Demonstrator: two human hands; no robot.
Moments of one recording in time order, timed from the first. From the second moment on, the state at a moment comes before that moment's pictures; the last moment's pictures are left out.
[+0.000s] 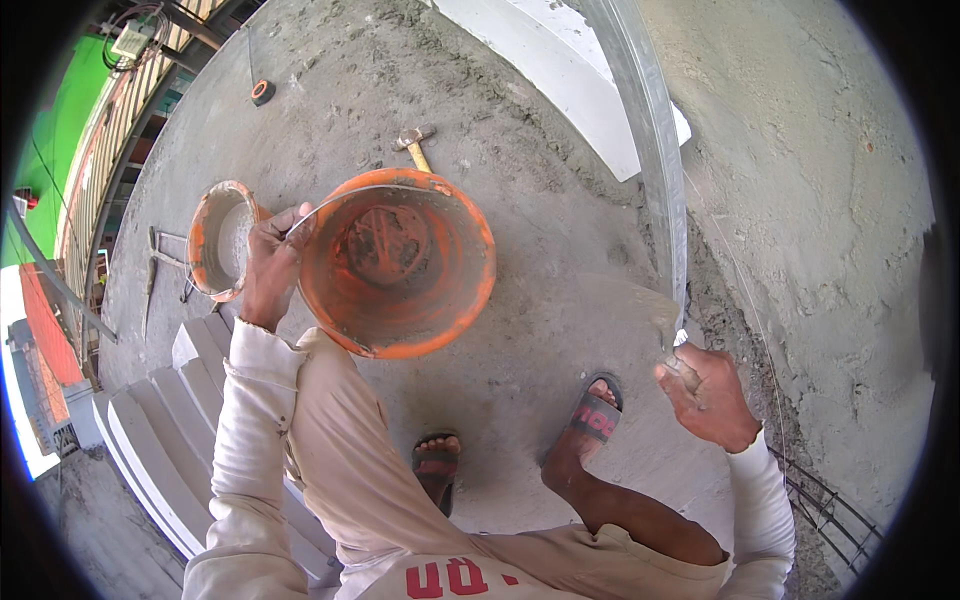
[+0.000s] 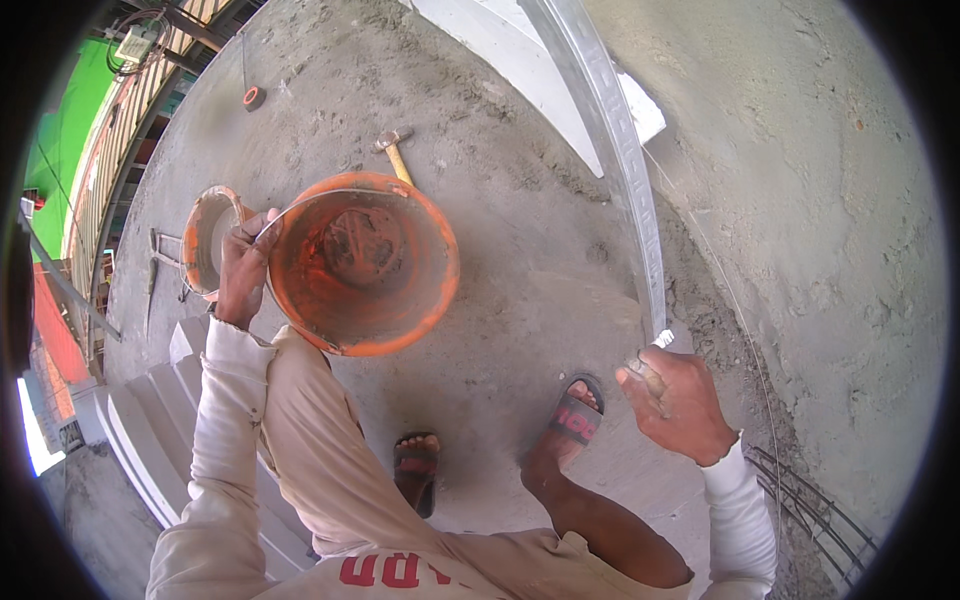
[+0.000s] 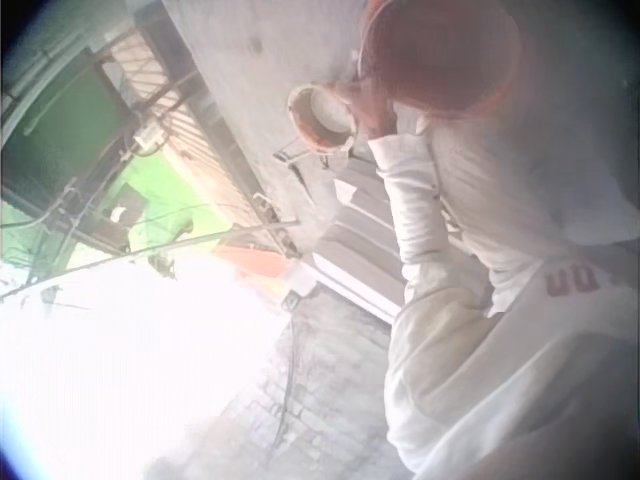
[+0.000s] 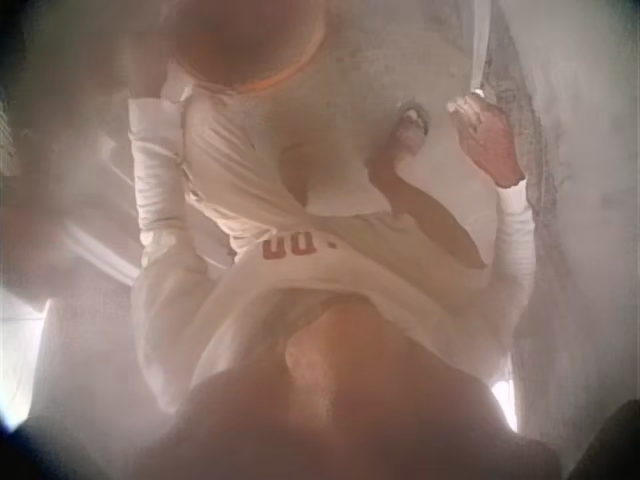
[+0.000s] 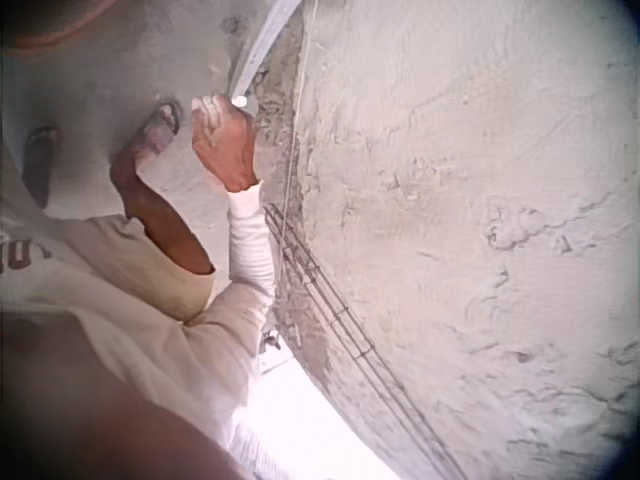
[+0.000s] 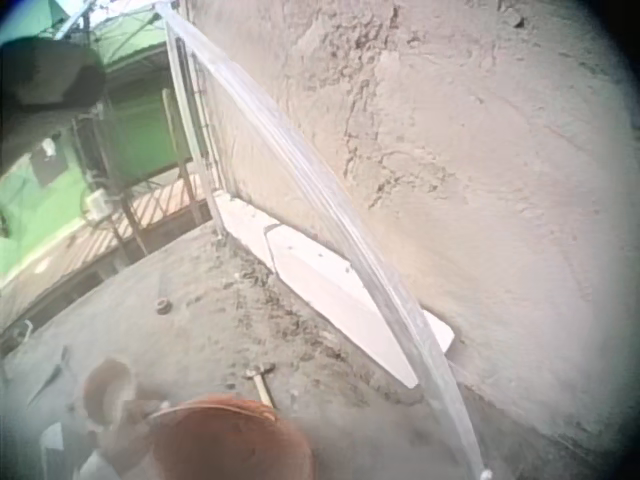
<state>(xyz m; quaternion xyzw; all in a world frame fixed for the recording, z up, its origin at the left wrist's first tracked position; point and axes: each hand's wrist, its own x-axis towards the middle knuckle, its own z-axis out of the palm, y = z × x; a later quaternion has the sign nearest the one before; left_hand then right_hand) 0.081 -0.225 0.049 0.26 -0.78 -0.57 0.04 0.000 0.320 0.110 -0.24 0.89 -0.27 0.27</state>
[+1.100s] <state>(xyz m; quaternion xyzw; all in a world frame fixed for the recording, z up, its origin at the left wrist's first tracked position) -0.015 -0.385 -0.037 0.44 -0.32 -0.78 0.32 -0.110 0.056 0.008 -0.04 0.84 -0.37 0.39</state>
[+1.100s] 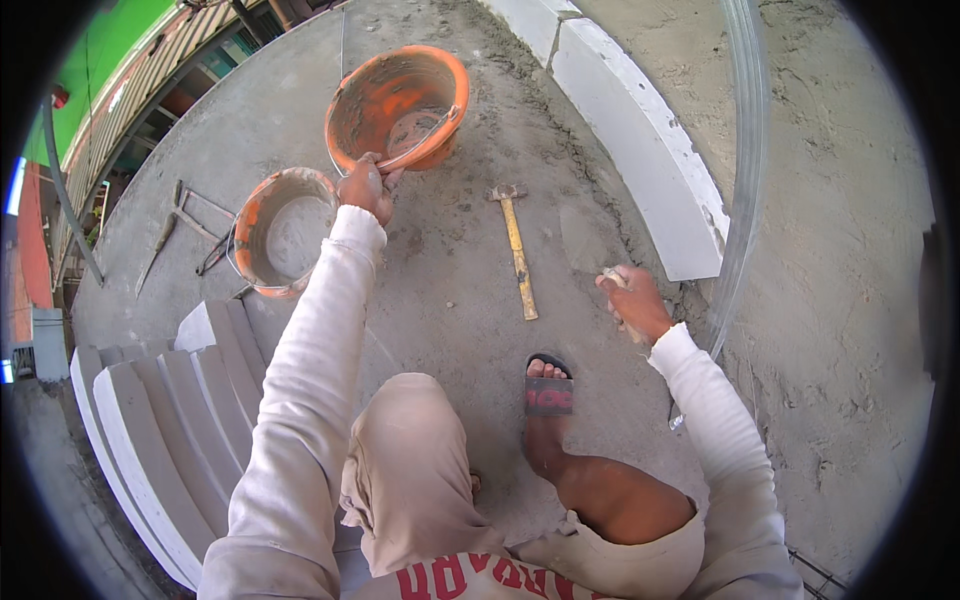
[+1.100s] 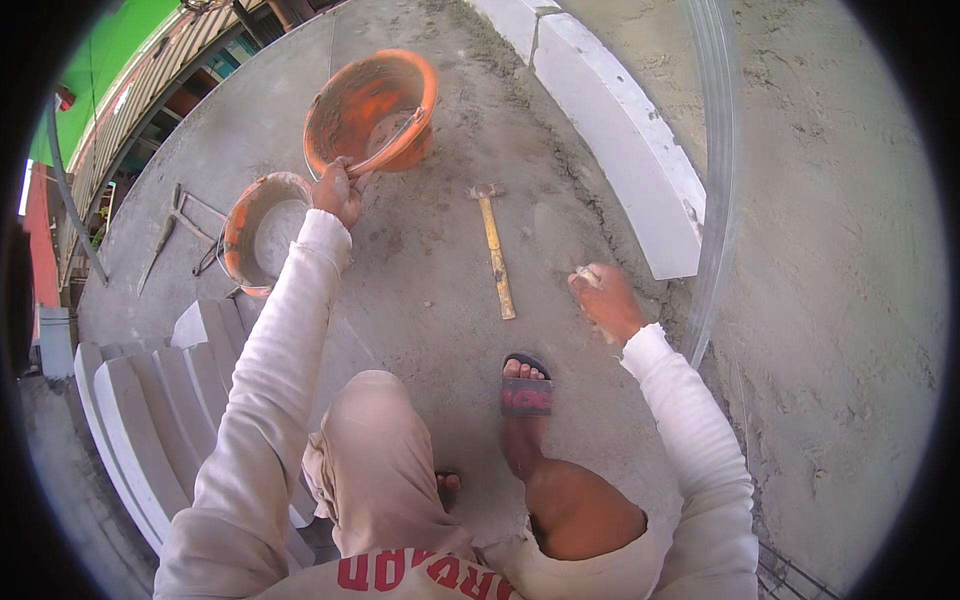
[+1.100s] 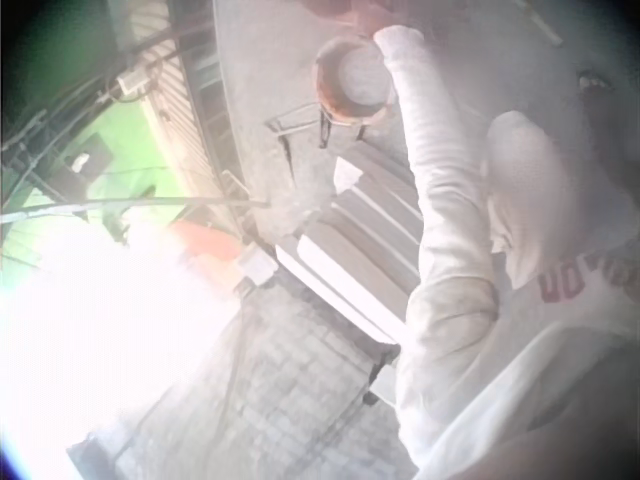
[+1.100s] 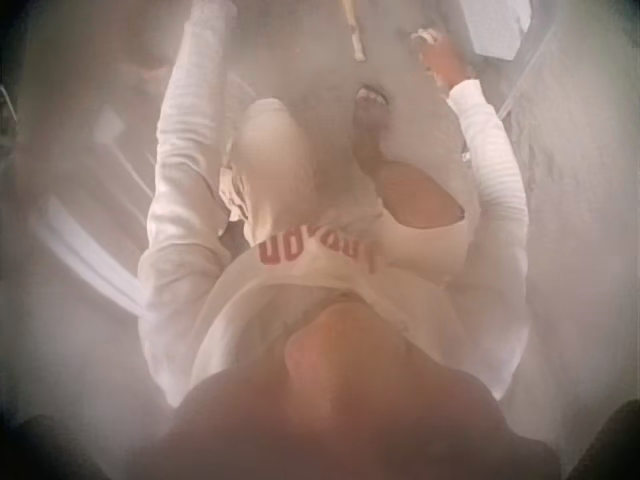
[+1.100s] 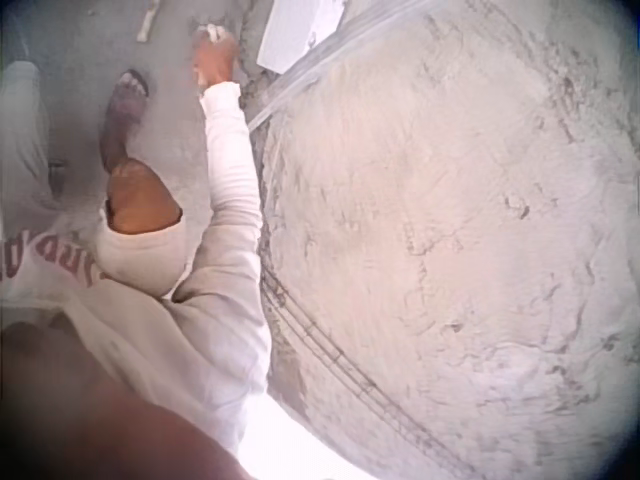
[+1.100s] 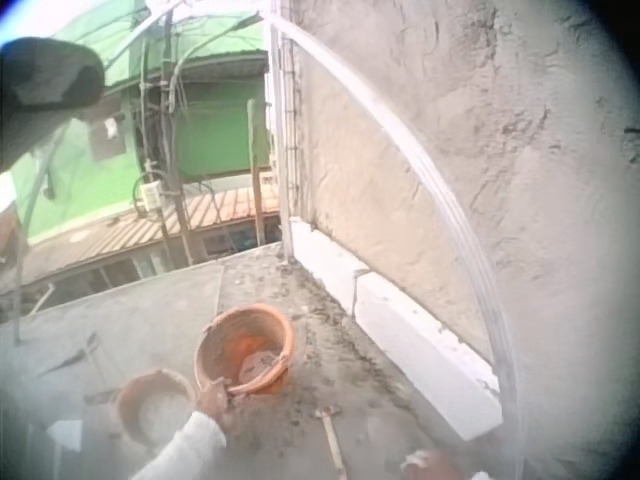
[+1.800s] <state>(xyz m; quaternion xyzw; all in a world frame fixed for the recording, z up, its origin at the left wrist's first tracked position) -0.072 -0.311 -0.201 0.54 -0.82 -0.13 0.13 -0.436 -0.356 -0.166 0.02 0.56 -0.74 0.38</state>
